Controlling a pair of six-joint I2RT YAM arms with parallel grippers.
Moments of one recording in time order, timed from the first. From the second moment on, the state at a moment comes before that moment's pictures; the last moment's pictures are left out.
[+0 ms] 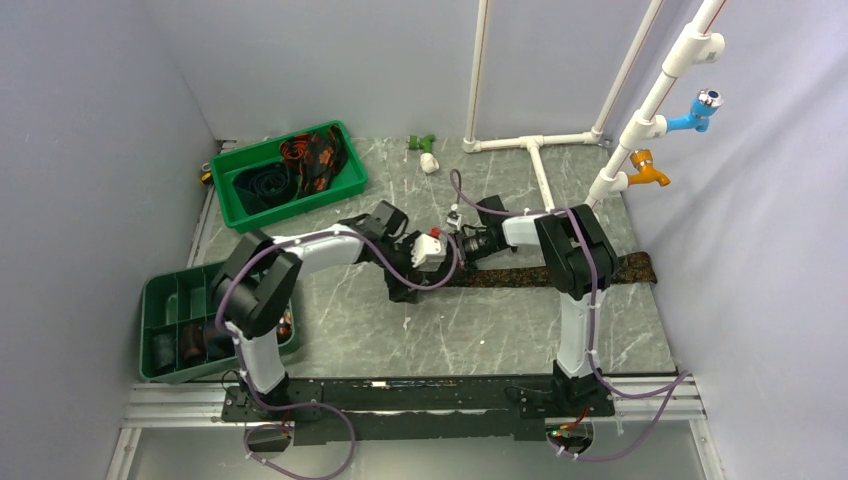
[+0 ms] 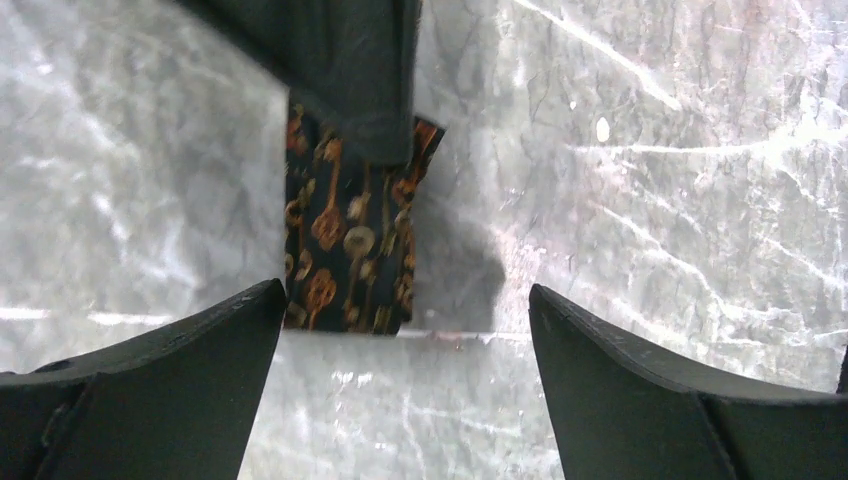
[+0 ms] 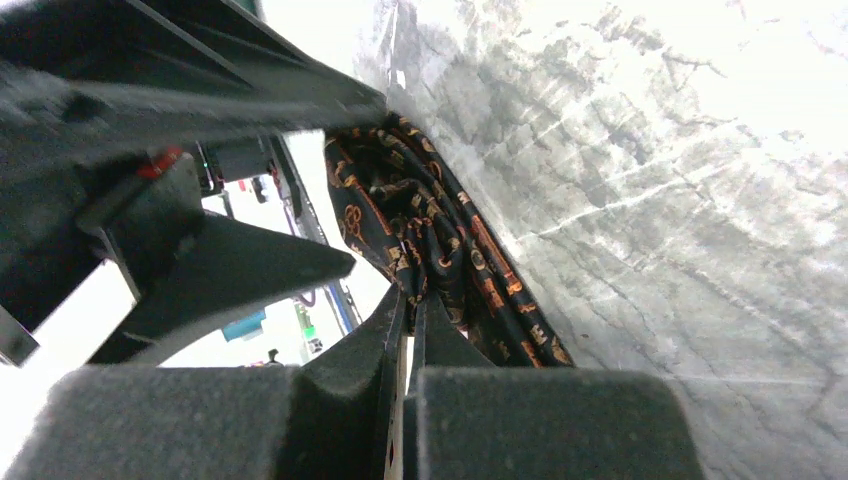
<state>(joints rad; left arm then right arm) -0.66 1.85 1.16 -0.40 0.57 0.65 0.34 2.06 1.10 -0.23 -1.05 0.31</state>
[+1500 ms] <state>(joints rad) -0.62 1.82 0.92 0.03 0.73 0.67 0.31 2.09 1.23 -0.53 -0.96 0.11</state>
